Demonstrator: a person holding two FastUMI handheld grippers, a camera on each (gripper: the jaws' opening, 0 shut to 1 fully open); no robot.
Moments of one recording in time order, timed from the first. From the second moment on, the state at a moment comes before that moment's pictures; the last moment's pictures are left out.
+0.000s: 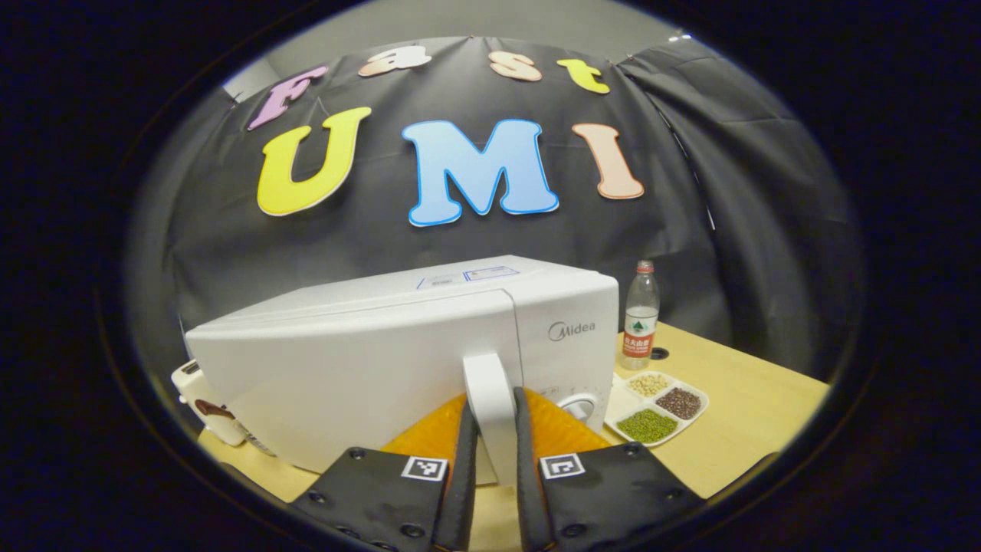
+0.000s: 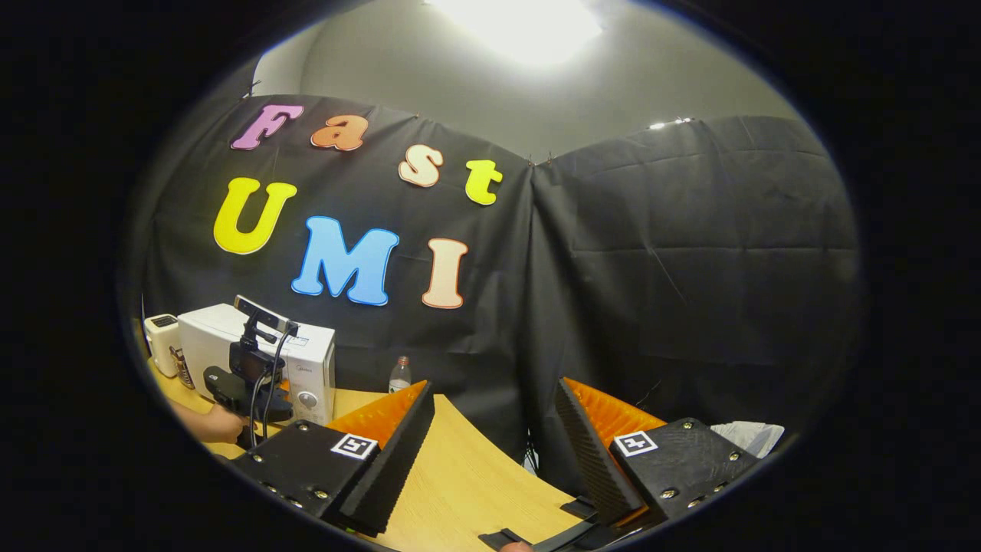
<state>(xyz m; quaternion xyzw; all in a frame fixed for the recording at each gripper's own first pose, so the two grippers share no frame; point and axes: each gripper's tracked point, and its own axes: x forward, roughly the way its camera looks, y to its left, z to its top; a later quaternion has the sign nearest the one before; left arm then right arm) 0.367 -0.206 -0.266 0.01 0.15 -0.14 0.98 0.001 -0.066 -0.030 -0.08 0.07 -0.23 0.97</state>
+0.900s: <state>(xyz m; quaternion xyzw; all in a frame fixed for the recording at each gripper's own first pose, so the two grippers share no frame) 0.250 -0.154 -0.253 -0.01 0.16 -0.12 0.98 0.023 -0.043 -0.017 -0.04 0.04 -0.07 1.00</state>
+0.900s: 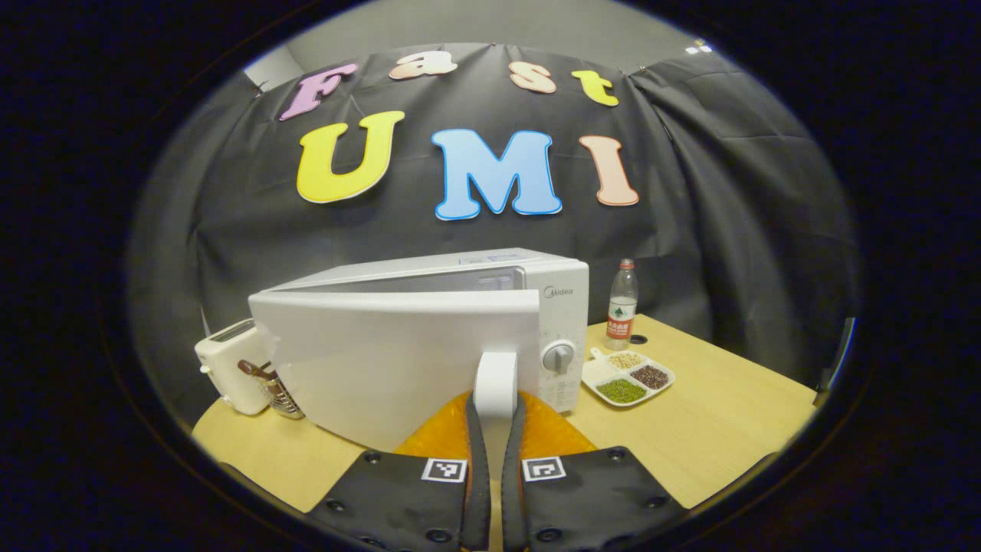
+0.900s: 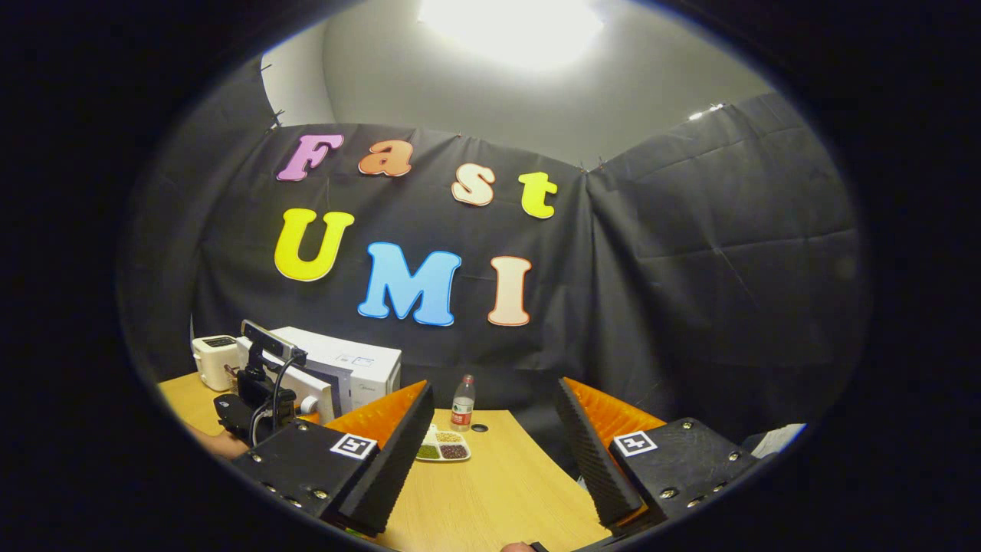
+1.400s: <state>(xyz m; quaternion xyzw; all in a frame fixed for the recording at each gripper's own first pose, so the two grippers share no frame) 0.189 -0.101 -0.251 0.01 0.18 -0.06 0.98 0.012 -0.035 -0.022 0.01 0.03 0.03 1.00</state>
